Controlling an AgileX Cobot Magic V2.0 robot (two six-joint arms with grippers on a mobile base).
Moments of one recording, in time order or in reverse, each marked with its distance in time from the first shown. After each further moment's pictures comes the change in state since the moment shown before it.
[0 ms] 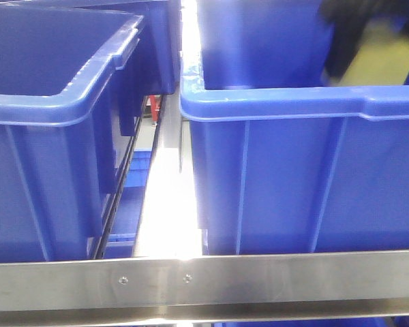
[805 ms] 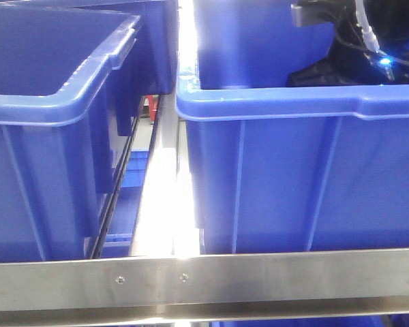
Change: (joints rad) left arm 0.000 0.000 0.000 0.000 0.000 0.000; right arm 0.000 0.159 -0.067 -0.005 -0.021 0.000
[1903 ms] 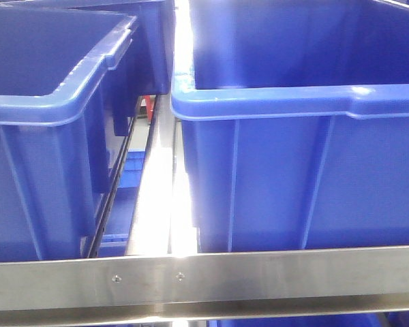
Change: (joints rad) left arm 0.000 0.000 0.000 0.000 0.000 0.000; right arm 0.000 -1.299 0.675 -0.002 0.002 0.000
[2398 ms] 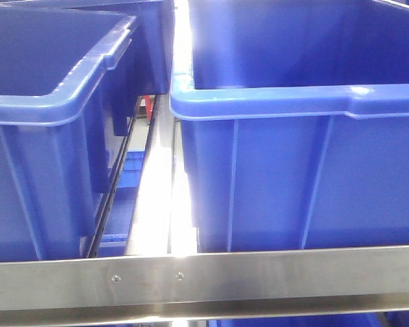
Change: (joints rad) left arm 0.000 0.000 0.000 0.000 0.000 0.000; right arm 0.000 -0.221 0.044 0.000 0.000 0.000
